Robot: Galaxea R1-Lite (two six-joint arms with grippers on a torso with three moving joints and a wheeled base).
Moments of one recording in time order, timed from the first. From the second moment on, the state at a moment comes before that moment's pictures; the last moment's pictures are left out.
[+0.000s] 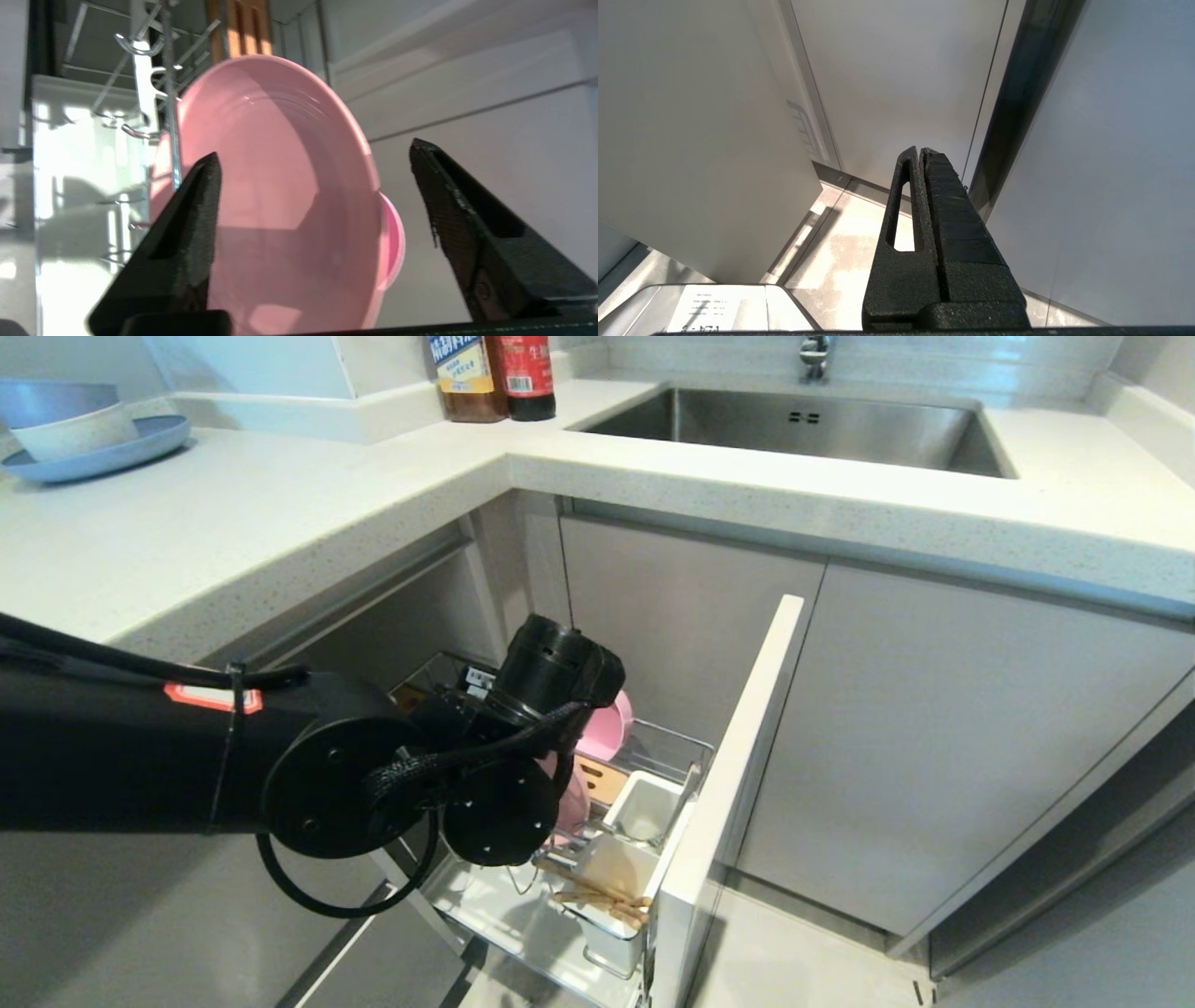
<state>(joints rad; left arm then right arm) -0.84 1.81 -1.21 0.13 1.20 -1.64 0.01 0.00 0.00 0.00 0.00 0.02</state>
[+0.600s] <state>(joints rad) -0.92 1.72 -1.27 0.25 1.20 -1.63 0.01 0.00 0.00 0.00 0.00 0.02</state>
